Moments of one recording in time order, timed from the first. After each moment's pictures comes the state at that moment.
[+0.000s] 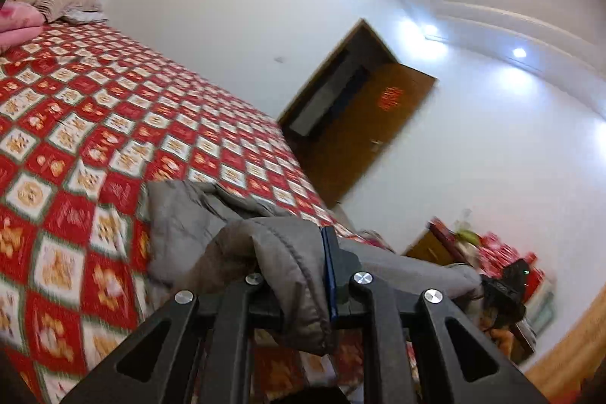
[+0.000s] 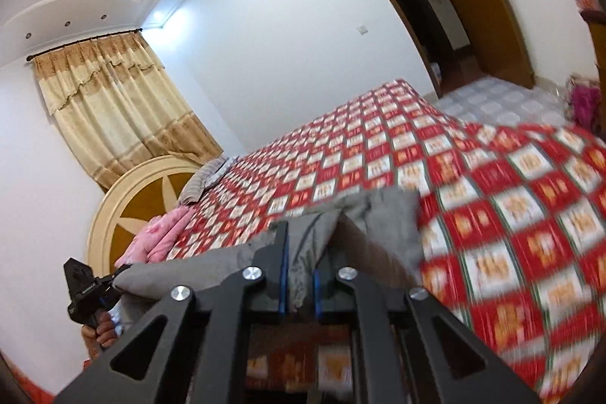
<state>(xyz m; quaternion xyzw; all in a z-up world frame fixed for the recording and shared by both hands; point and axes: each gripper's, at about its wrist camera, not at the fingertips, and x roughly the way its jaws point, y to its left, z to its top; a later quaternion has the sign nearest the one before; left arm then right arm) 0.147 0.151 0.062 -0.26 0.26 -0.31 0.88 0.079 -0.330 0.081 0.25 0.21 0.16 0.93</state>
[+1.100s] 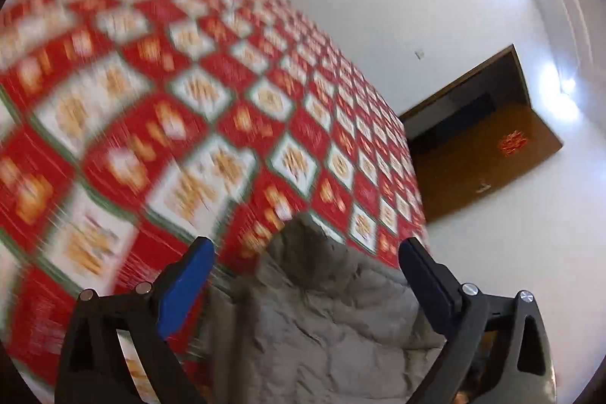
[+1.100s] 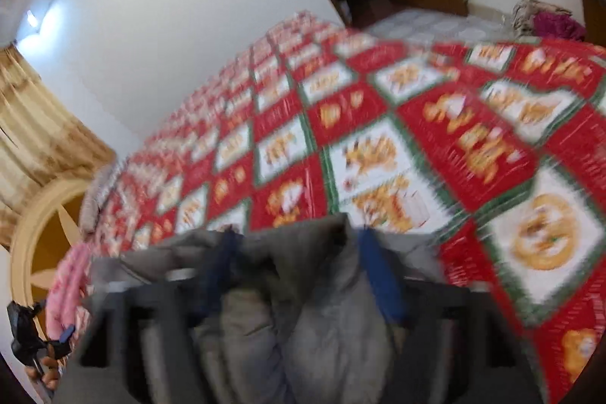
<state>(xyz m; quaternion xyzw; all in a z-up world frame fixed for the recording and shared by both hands) 0.416 0.182 -0.003 -0.33 0.39 -0.12 0.85 0.392 -0.348 -0.085 0.31 0.32 0.00 0.90</state>
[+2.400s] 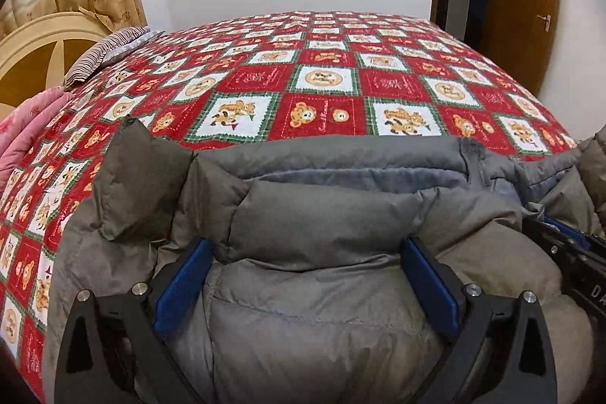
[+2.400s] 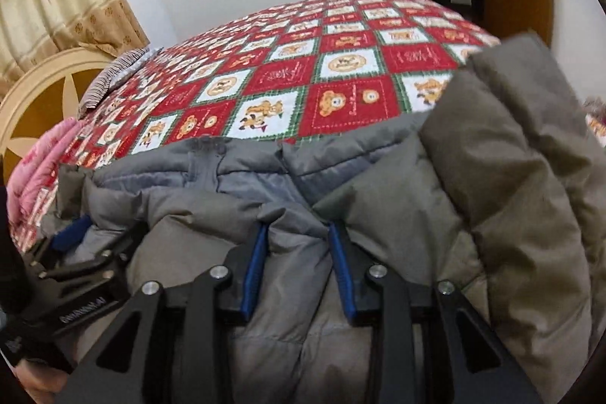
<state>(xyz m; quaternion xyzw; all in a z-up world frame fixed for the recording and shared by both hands) 0.429 -0.056 -0.110 0.04 0.40 -0.02 0.92 0.461 -0.181 -0.125 0.12 0.40 0.12 0.90</state>
